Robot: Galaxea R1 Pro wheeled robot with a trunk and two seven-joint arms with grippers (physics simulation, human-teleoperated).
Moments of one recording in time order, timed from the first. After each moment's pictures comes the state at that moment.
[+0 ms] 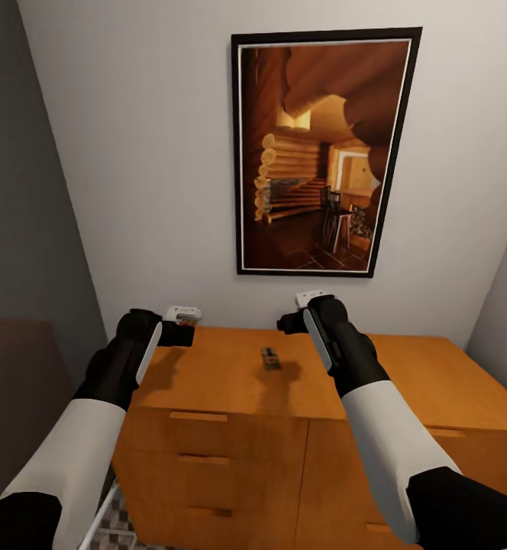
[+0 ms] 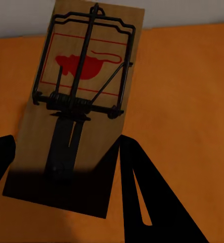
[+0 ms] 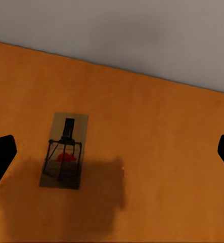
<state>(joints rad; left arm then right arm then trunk) -0.89 -0.01 -0.06 -1.08 -0.09 1.04 -0.20 -0.97 0.17 0.14 -1.02 0.02 1.04 -0.06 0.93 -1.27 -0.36</state>
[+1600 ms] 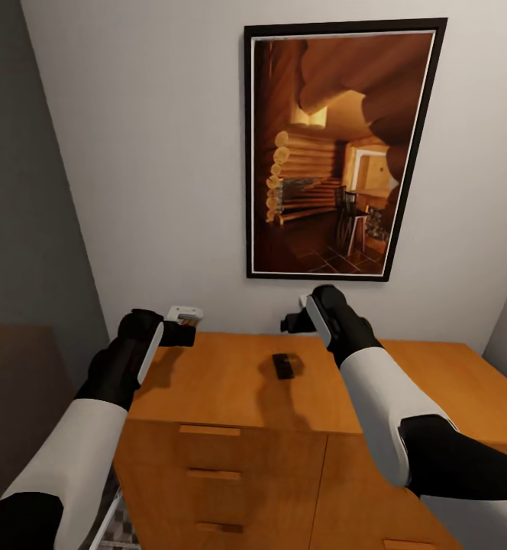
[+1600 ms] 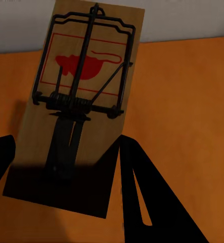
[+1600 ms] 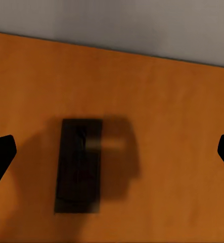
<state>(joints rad) -0.89 -0.02 -0.06 -1.08 -0.09 1.04 -0.20 -1.14 0.17 0.03 -0.68 -0.01 1.04 -0.07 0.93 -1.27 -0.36</state>
